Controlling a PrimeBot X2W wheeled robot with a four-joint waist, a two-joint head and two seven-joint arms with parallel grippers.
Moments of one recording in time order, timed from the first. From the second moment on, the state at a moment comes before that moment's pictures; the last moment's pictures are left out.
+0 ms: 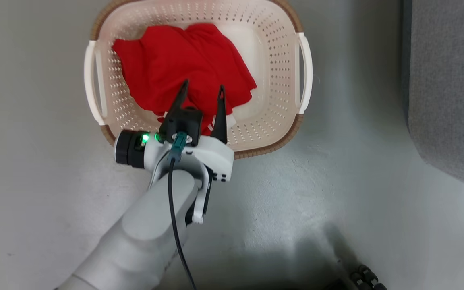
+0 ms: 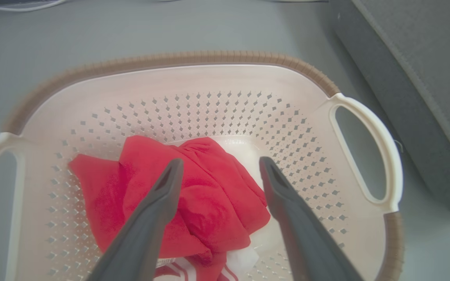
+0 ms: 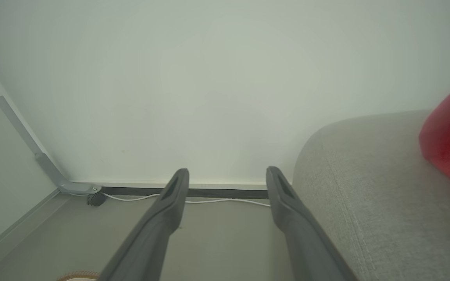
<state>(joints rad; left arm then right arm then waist) -0.74 0.05 -0.78 0.58 -0.56 0.44 -0.26 -0.51 -0.51 0.04 -0.18 0.69 0.13 -0.26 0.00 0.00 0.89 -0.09</state>
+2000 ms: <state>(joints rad) -1.12 0.05 -1.28 1.00 -0.95 0.55 -0.02 -0.59 -0.48 0.10 -0.23 0.69 0.13 -0.26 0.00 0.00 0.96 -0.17</state>
